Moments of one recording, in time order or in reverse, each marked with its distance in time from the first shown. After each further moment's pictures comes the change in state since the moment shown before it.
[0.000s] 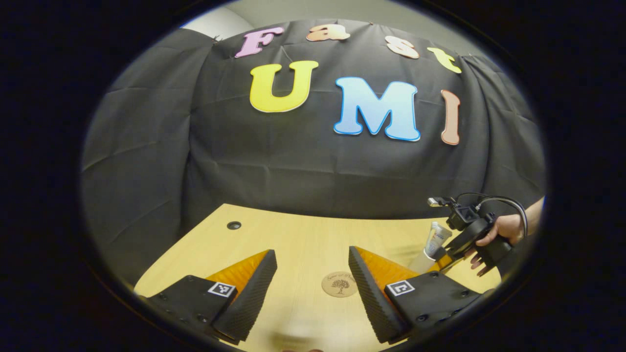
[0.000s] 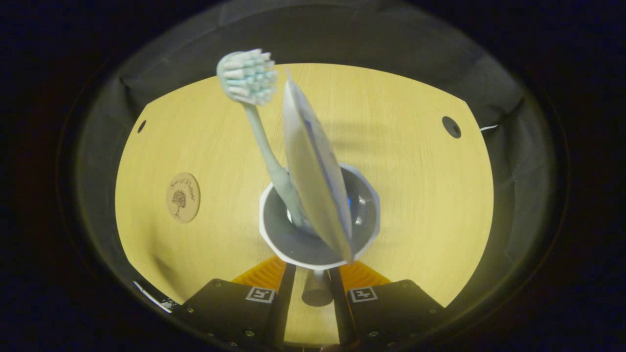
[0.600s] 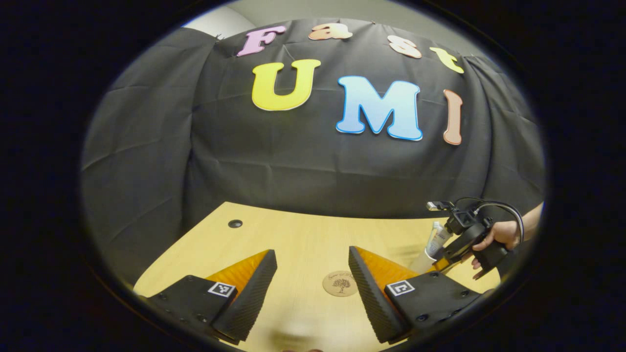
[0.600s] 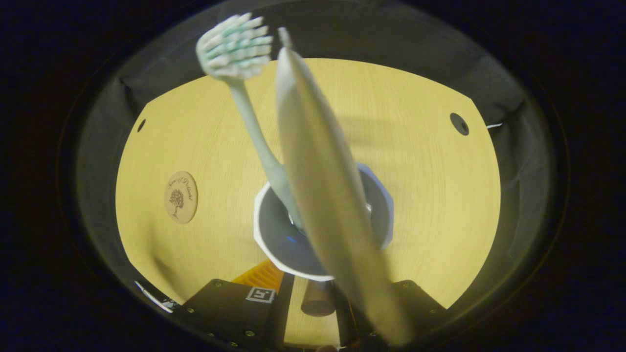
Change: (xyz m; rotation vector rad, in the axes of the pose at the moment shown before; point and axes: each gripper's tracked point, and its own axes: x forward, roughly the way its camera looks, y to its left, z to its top) left arm 0.001 0.001 -0.002 -0.007 0.004 0.010; right arm 0.010 0.004 -0.003 -0.020 0.010 0.013
